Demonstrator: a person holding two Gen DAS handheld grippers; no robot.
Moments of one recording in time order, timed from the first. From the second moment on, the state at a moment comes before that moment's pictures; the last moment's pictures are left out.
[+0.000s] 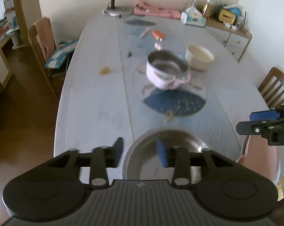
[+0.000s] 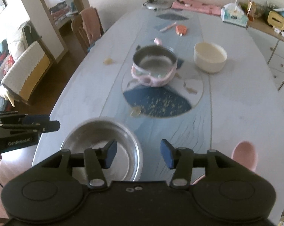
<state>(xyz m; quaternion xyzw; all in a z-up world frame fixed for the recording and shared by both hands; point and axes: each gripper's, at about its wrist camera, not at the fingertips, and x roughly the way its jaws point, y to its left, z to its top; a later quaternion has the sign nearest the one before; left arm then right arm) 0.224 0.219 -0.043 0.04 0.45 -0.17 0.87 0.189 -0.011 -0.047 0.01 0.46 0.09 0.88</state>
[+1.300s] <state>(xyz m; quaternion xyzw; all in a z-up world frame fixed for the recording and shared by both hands) 0.428 0.106 -0.070 0.01 0.46 -0.13 0.88 0.389 -0.071 -0.069 0.01 0.43 0.09 0.90</state>
